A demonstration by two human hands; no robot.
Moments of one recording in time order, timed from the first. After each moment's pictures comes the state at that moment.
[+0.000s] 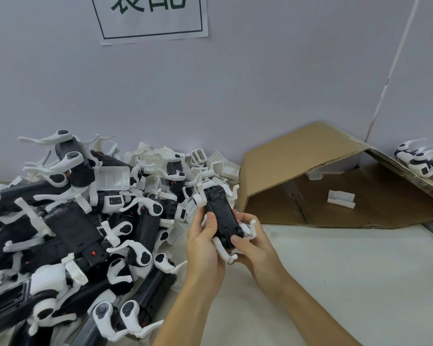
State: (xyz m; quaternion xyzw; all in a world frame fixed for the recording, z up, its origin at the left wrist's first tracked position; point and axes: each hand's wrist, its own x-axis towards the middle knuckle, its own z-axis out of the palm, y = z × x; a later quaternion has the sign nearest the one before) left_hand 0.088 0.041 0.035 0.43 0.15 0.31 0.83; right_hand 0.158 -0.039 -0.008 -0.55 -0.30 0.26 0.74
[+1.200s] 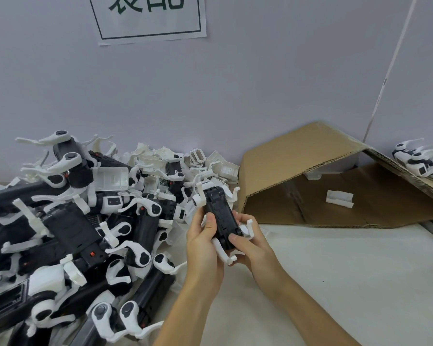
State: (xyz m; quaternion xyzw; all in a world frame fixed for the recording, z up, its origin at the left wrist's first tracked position) left_hand 0.090 0.042 0.028 0.44 0.16 0.32 0.83; right_hand 0.157 -0.039 -0.006 -0.58 -0.30 0.26 0.71
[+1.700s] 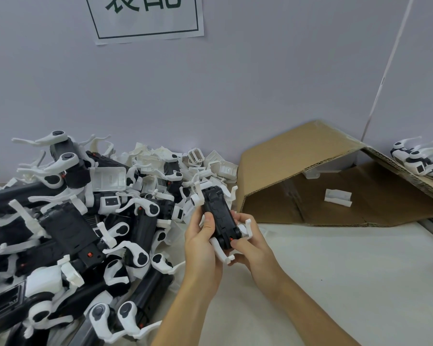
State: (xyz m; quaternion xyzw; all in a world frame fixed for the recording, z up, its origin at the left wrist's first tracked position) left_hand 0.090 0.043 0.029 0.44 0.16 0.30 0.83; right_hand 0.158 -0.041 -0.009 -0.57 -0.32 0.26 0.71
